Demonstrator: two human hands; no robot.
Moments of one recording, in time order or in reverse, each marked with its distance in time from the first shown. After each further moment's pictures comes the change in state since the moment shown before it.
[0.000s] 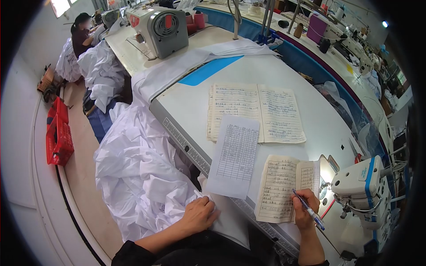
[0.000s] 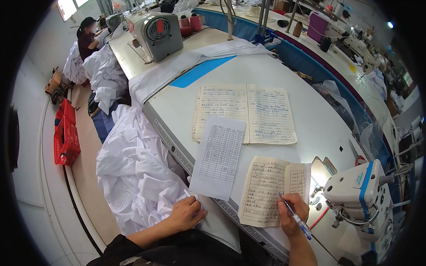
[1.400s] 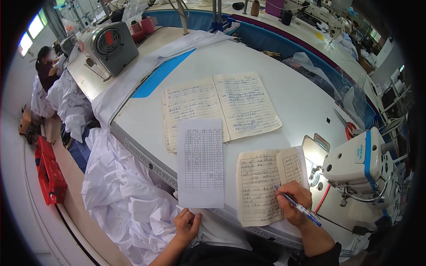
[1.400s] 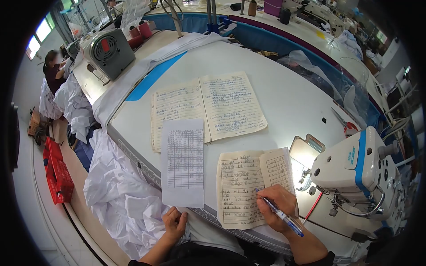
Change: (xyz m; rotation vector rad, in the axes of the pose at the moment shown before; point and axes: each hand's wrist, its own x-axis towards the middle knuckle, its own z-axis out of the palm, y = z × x) left_hand 0.001 -0.021 0.048 -0.410 0.397 -0.066; right_hand 0.009 -0.004 -0.003 -0.038 -0.046 -0.090
